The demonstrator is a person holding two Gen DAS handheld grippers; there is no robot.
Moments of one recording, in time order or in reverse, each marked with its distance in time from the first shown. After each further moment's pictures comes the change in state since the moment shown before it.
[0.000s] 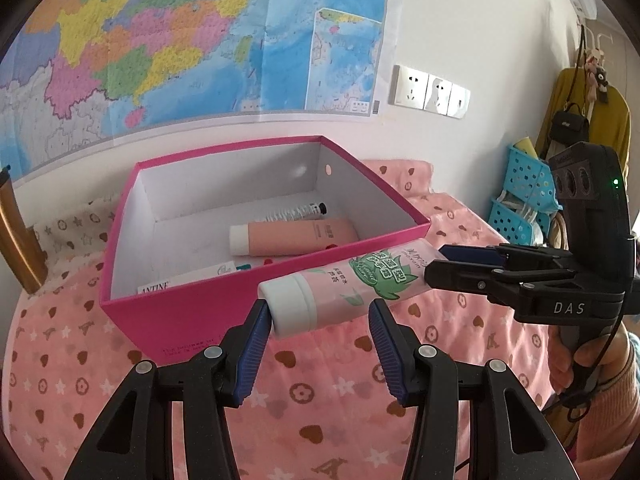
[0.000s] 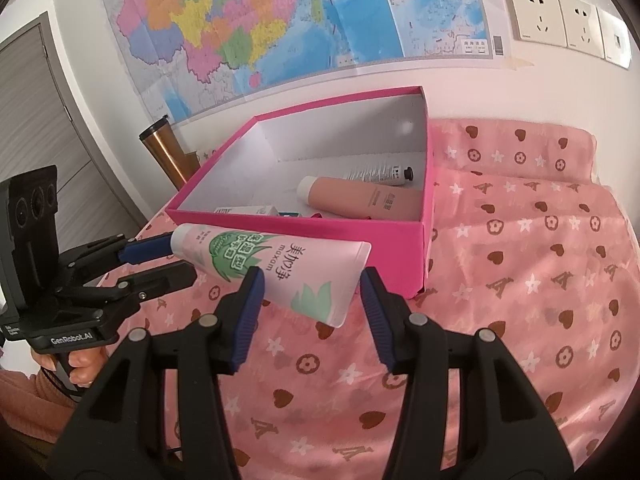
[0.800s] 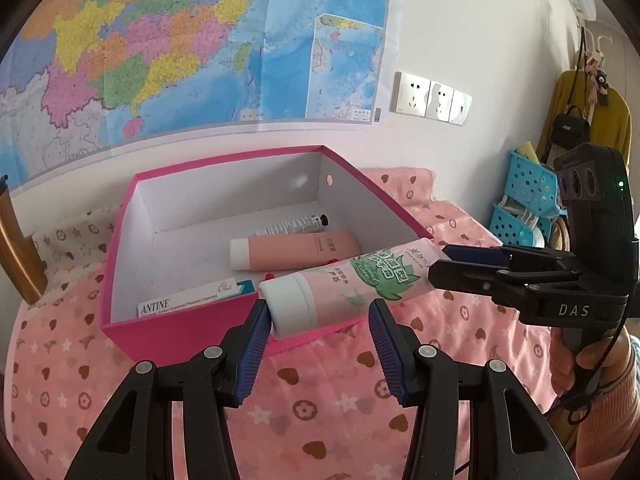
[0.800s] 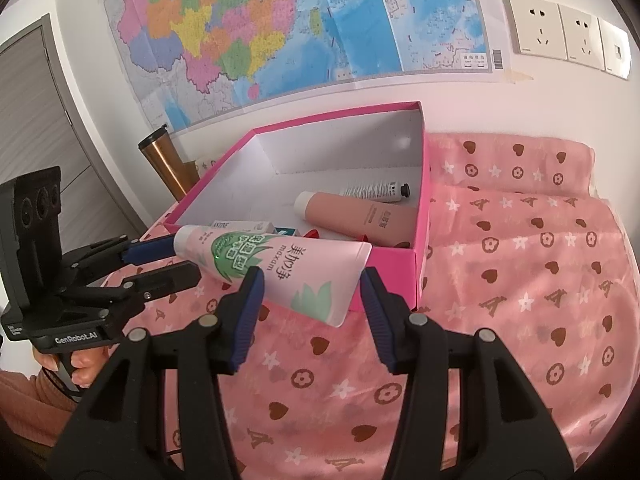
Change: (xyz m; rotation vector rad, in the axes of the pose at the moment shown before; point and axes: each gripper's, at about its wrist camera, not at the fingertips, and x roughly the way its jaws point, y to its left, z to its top) left arm 0.004 0.001 0.011 0.005 -0.016 0.002; right arm -0.002 -0.002 0.013 -0.010 -0.022 -0.002
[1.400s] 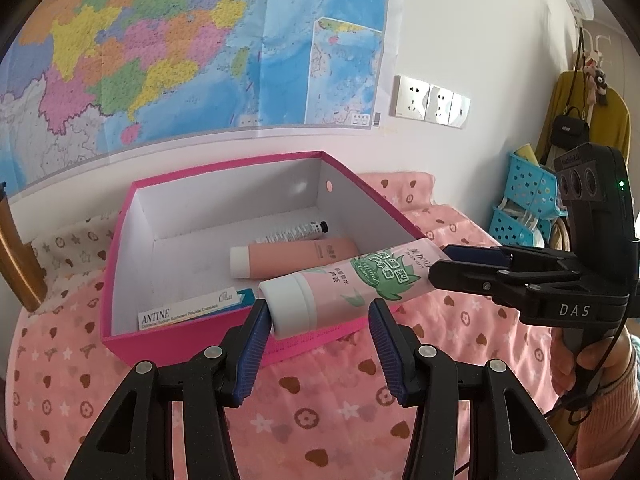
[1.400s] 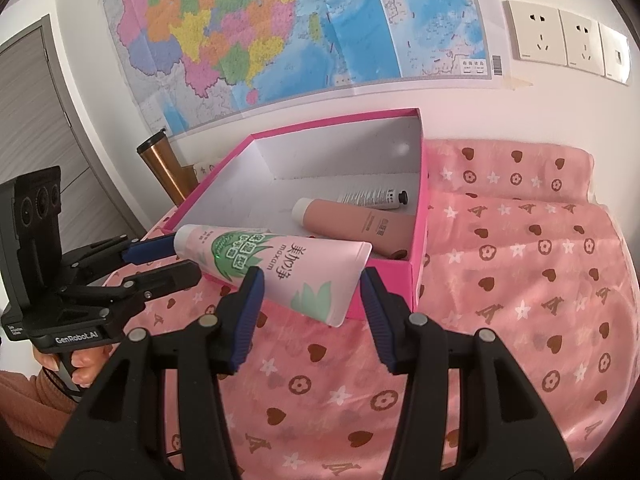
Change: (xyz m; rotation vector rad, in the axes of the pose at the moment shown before) left arm 0.001 0.000 0.004 0.007 -0.012 0.001; right arm 0.000 -0.002 0.006 -0.004 -0.010 -0.003
